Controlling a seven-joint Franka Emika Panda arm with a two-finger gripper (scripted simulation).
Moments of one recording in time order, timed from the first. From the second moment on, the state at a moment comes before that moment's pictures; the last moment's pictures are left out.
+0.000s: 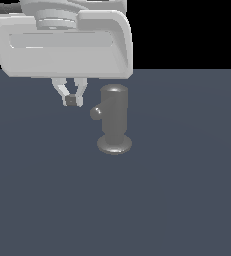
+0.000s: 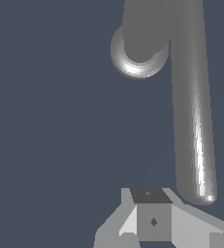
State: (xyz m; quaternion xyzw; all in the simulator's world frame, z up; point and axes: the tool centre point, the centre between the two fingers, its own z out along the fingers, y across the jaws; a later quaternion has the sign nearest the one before) arm -0.180 0.073 0.243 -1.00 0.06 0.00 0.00
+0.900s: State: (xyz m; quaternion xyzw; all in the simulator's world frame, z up) arm -0.169 0.066 0.221 -1.00 0.07 0.00 0.00
